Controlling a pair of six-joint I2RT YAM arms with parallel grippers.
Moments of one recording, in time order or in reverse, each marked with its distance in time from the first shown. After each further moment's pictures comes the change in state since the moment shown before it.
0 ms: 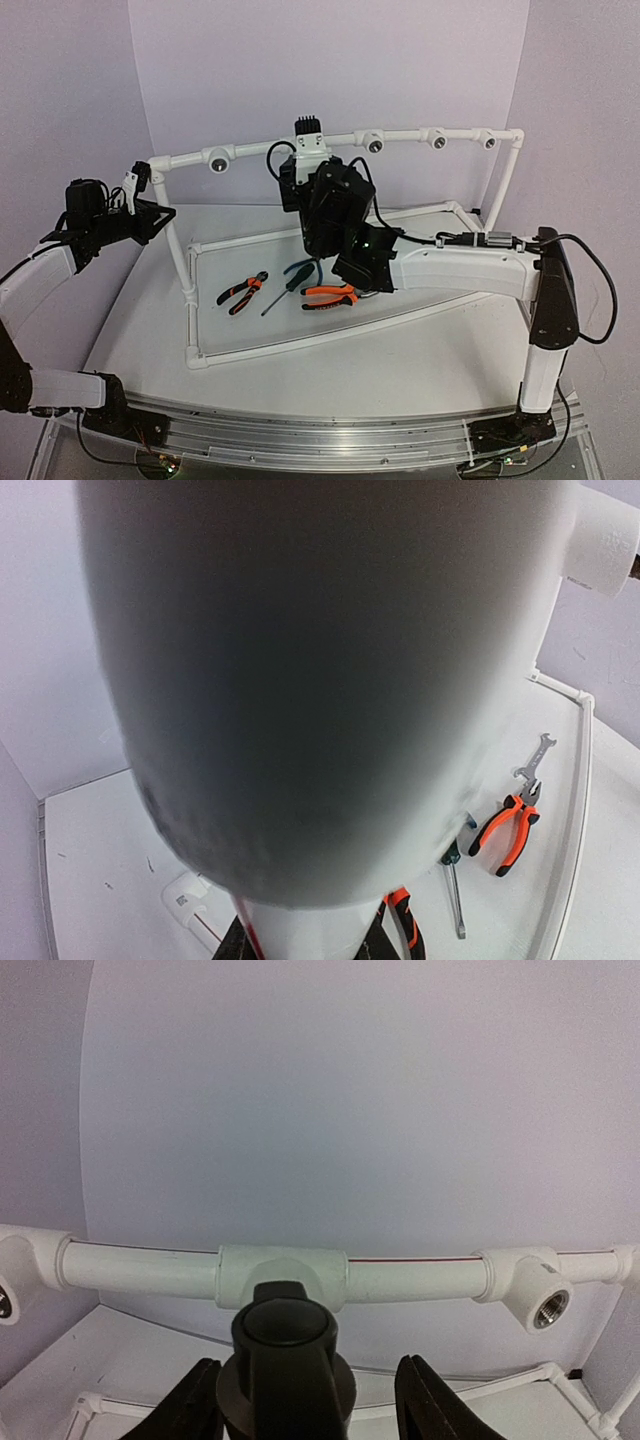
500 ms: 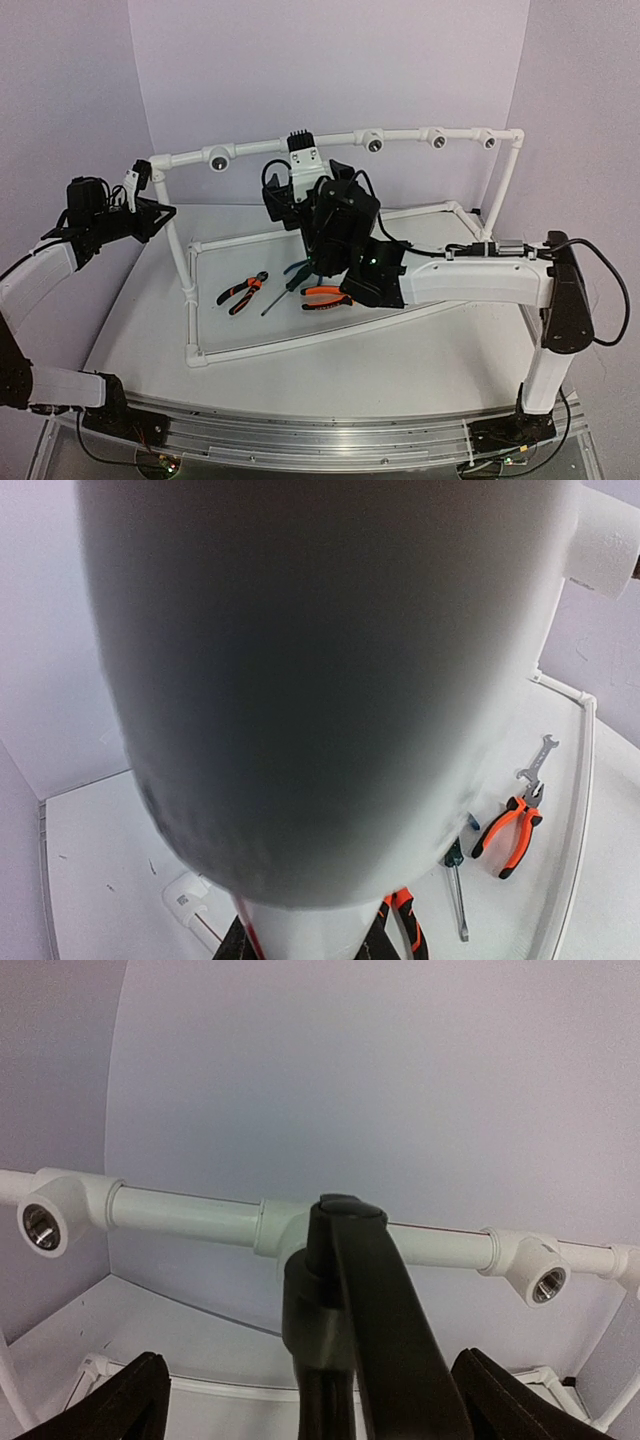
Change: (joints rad) left arm 0.000 0.020 0.015 0.001 -0.002 0.000; right arm 0.050 -0.055 -0.093 0.001 -0.003 -0.051
